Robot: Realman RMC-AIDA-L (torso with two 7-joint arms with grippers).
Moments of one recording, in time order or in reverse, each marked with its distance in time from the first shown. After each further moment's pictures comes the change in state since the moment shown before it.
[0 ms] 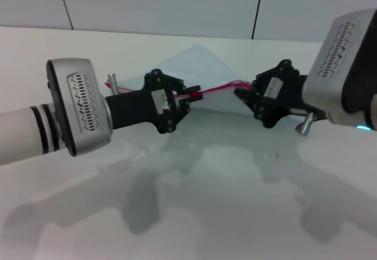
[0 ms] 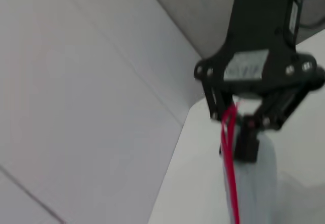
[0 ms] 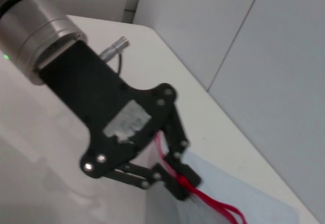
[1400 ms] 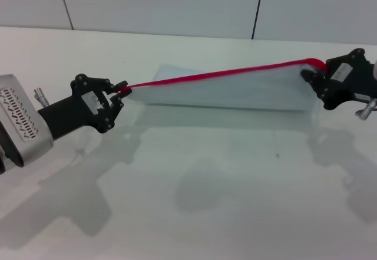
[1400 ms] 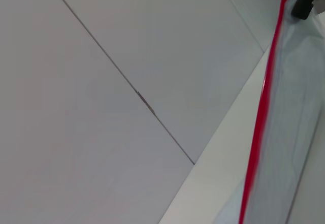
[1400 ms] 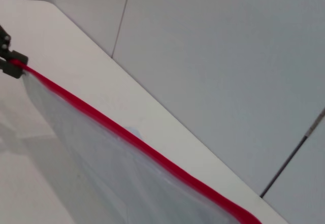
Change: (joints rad) left arm 0.161 0.007 -0.134 -0.005 -0.086 0.055 0.062; right arm -0.081 0.005 0.207 0.028 -0.008 0.008 -0.039
